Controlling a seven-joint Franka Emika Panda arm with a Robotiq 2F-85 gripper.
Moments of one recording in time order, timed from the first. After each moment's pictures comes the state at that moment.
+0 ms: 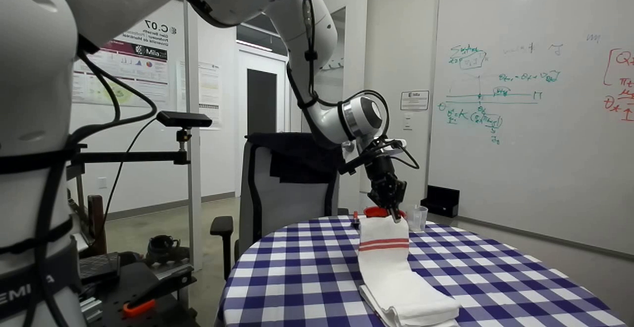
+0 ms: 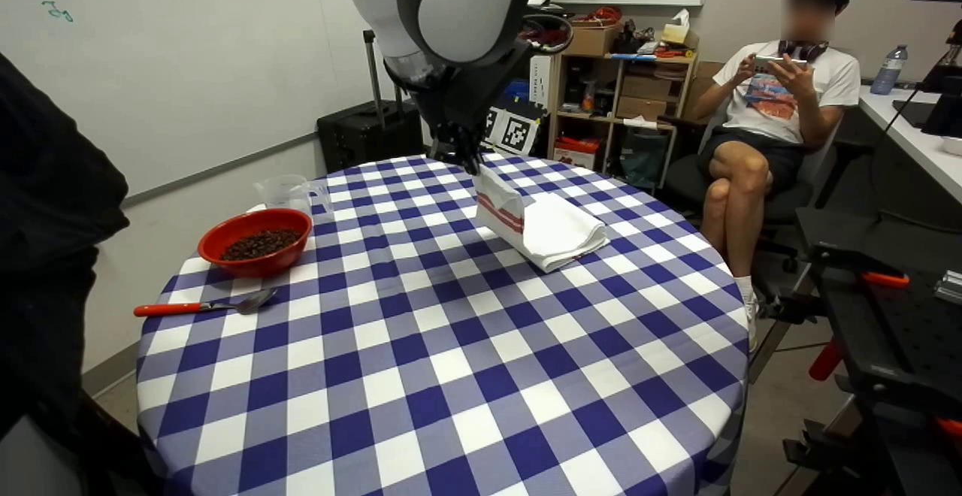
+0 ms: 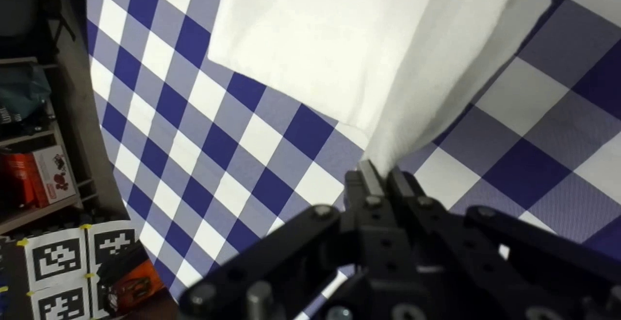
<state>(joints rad) 0.11 0.76 -0.14 -1.58 -0.47 2.19 0.52</state>
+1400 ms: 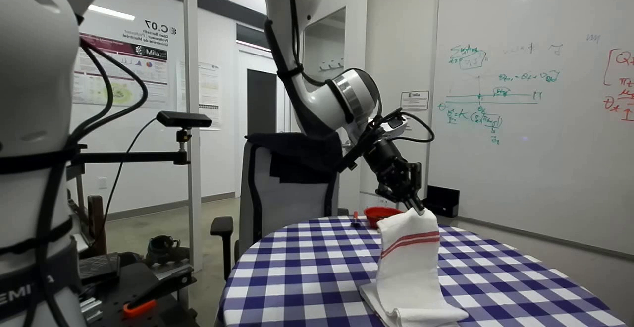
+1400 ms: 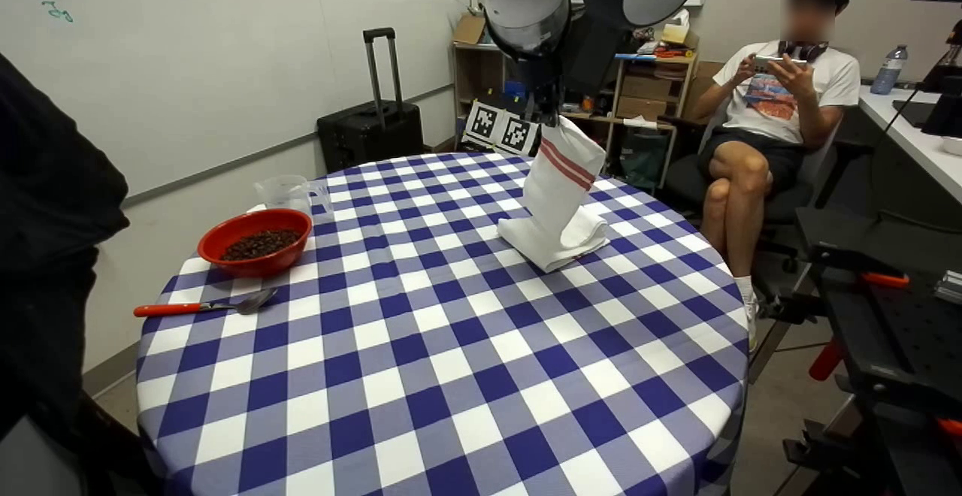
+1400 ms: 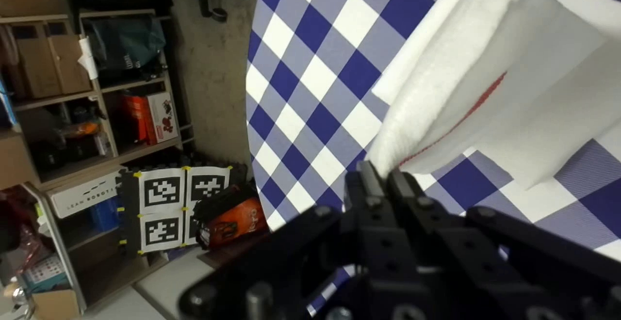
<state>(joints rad) 0.12 0.43 -0.25 -2.06 -0.91 2.33 0.70</state>
